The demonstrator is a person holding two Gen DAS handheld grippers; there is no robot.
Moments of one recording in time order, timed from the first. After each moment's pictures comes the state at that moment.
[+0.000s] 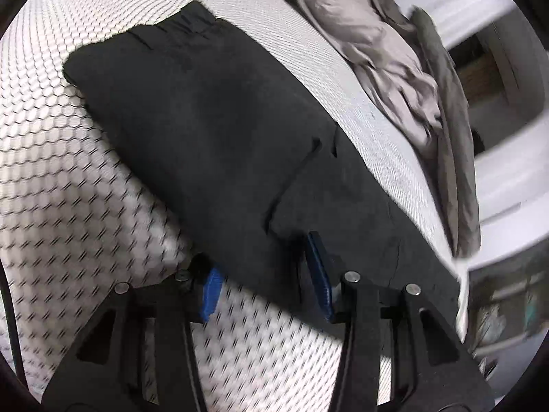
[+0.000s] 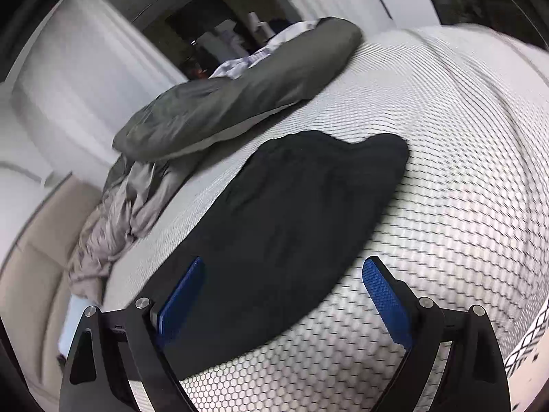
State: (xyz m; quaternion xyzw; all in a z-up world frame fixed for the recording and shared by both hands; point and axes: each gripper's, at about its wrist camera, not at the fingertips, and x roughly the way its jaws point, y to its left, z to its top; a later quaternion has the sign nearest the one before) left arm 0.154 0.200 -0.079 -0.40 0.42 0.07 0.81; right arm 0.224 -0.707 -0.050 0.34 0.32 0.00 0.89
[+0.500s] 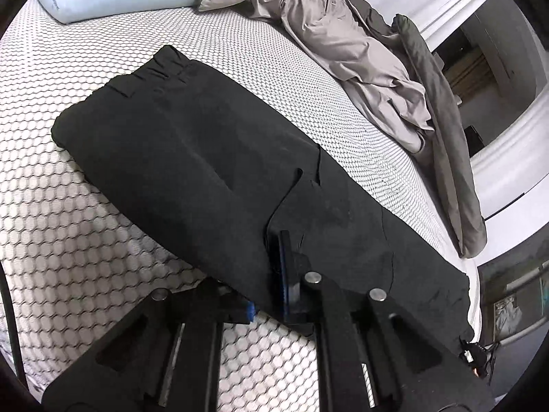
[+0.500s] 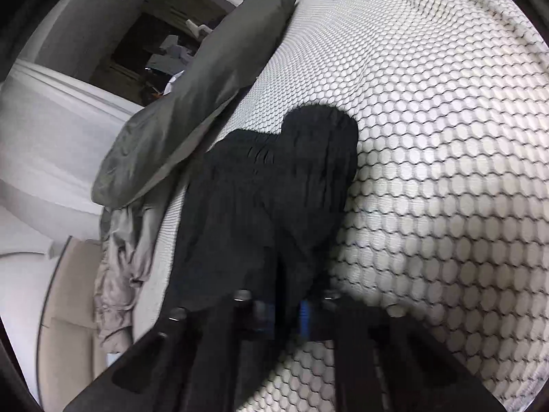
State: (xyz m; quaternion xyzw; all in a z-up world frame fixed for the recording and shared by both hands) left arm 0.135 0.208 -0.052 -0.35 0.40 0.07 0.85; right arm 0.275 -0.742 -0.100 0.45 0.34 -0.04 0.83
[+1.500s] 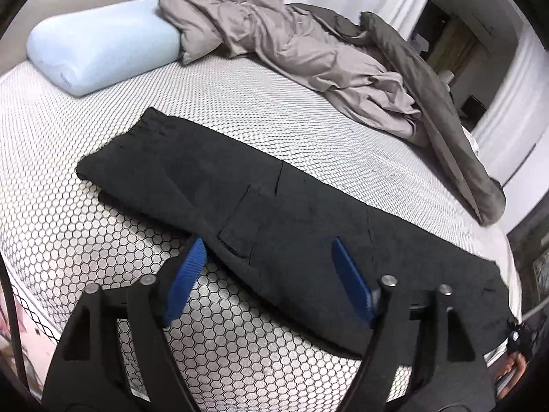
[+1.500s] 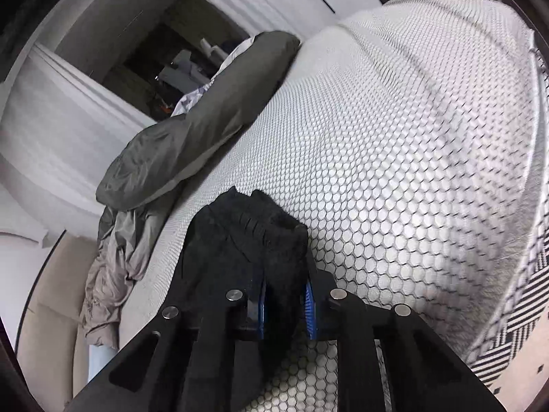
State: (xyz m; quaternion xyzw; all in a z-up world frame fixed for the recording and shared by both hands) left arm 0.069 0.159 0.022 -0.22 0.37 0.09 0.90; right arm 0.183 -0.769 -0.069 0.41 0.30 -0.07 0.86
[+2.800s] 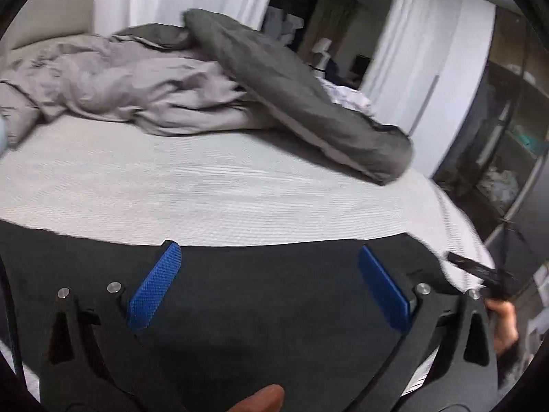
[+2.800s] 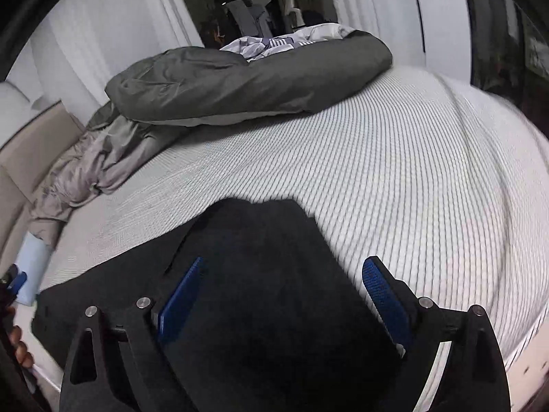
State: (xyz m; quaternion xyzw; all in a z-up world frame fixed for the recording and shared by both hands) left arm 0.205 -0.142 0.118 -0.13 0.33 -0.14 0.93; right arm 0.283 -0.725 -0.022 0.15 0.37 0.00 0.92
